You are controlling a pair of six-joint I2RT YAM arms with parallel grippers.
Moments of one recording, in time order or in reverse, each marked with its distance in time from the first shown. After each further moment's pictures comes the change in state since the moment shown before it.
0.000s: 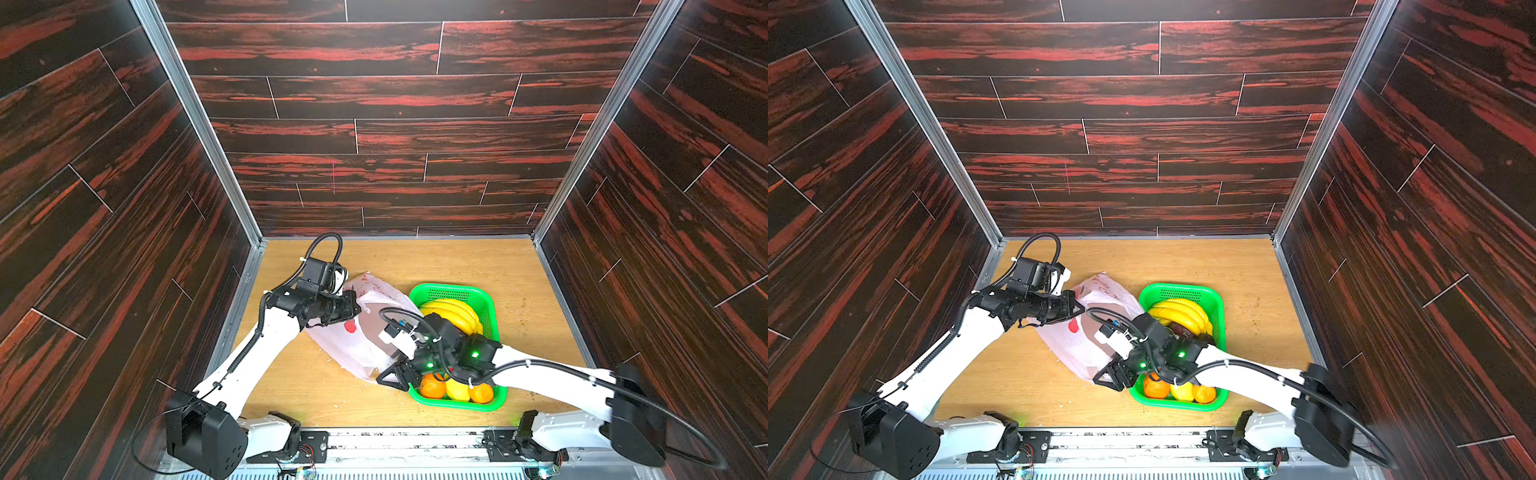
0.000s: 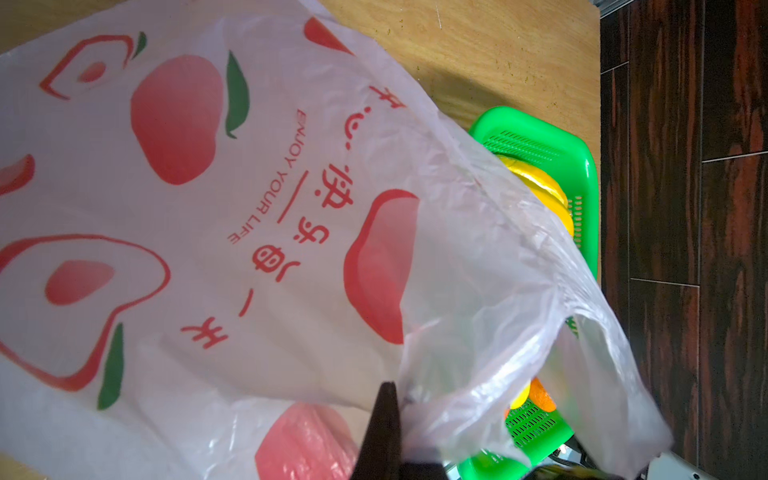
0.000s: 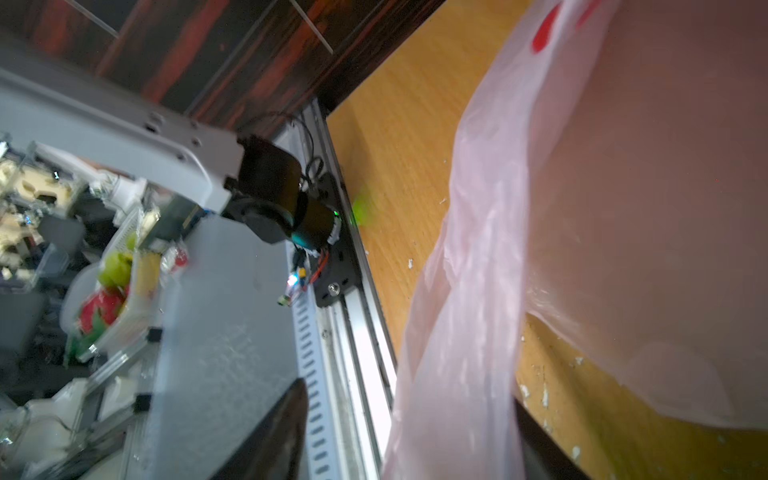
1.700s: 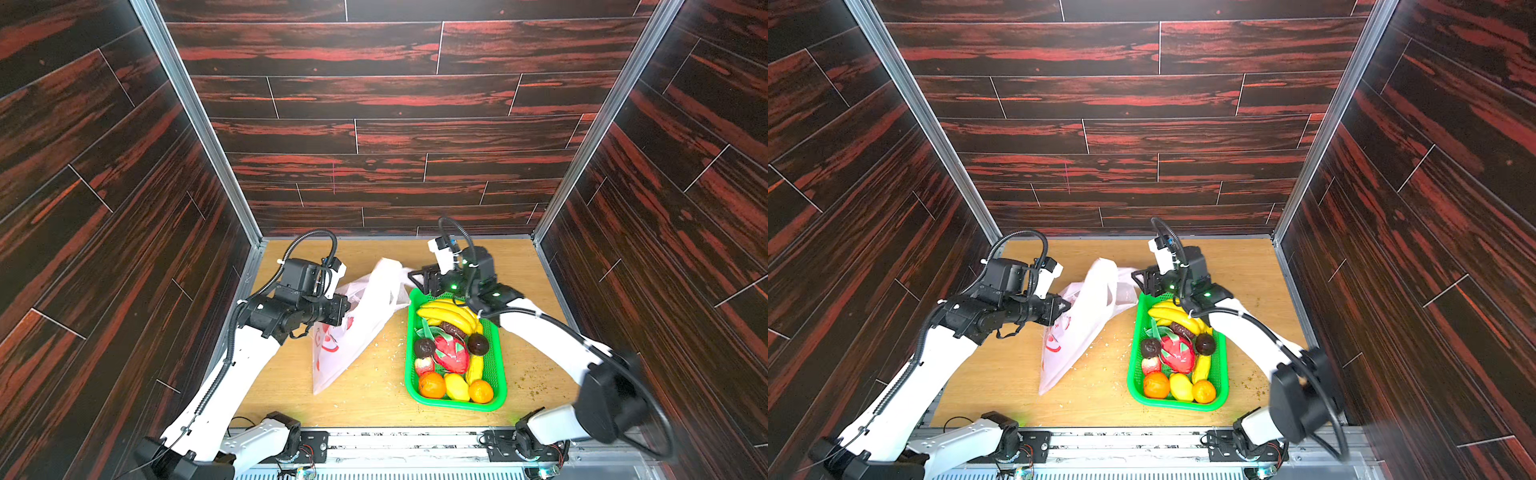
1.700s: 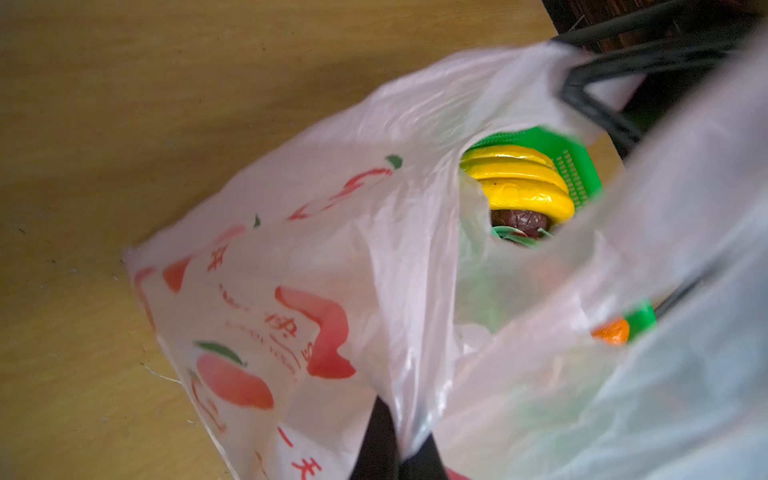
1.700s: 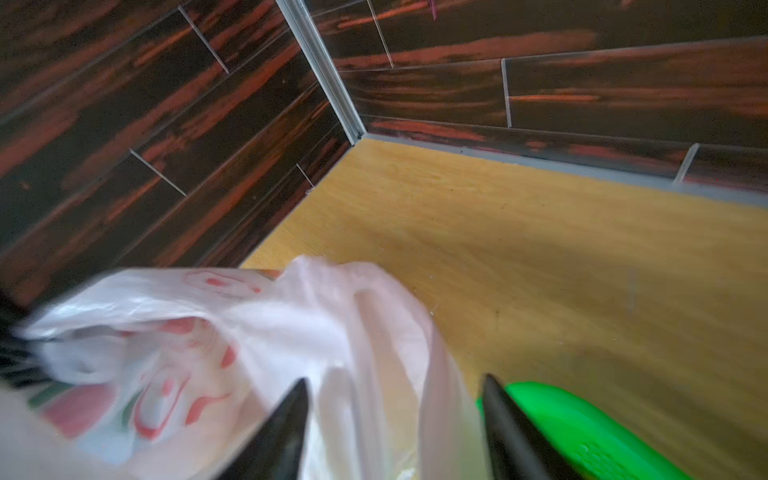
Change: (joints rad) left arm 0.000 -0.142 0.077 -0.116 -0.064 0.354; right arm -0.530 0.138 0.269 0.116 0.099 -0.053
